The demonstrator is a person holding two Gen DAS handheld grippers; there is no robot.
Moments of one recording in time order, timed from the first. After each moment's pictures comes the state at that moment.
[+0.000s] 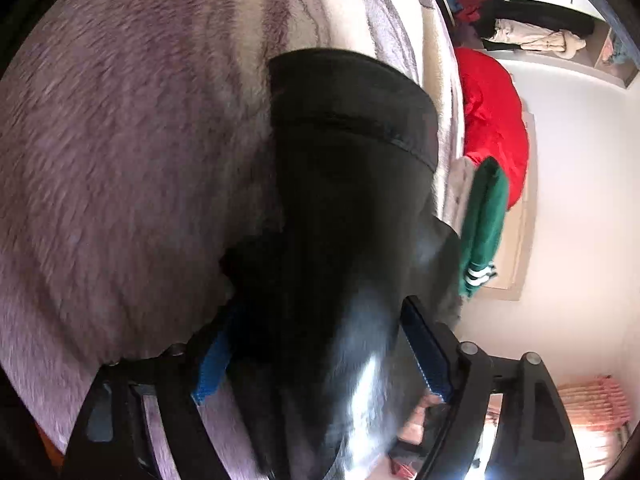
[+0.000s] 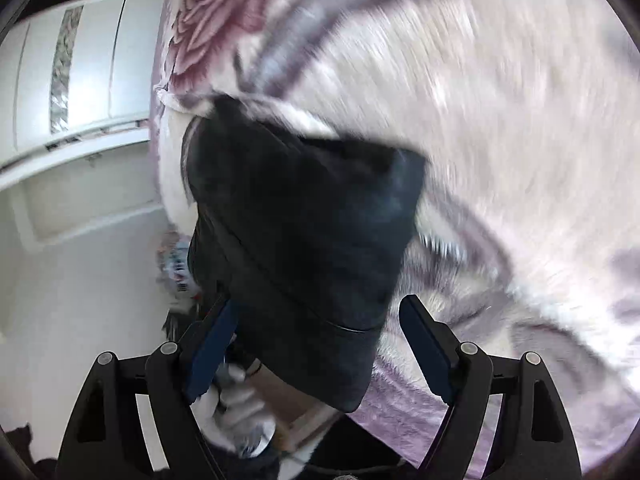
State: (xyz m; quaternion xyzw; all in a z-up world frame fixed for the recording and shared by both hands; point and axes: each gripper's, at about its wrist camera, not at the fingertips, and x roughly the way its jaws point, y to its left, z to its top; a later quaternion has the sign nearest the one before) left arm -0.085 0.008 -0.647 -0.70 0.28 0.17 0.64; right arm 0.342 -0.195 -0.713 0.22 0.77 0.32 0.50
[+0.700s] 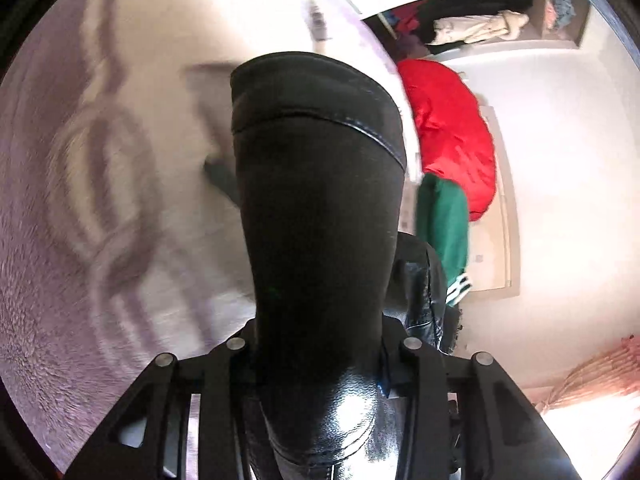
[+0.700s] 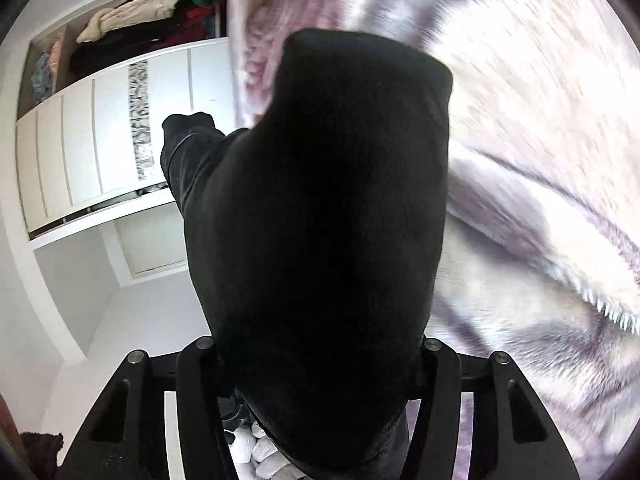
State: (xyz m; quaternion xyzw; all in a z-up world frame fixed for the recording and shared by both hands) left arm -0.024 0.037 -0.533 -0.62 0.23 0.18 0.73; right arm 0.322 -0.146 -0.703 0.39 0.68 0.38 0.49
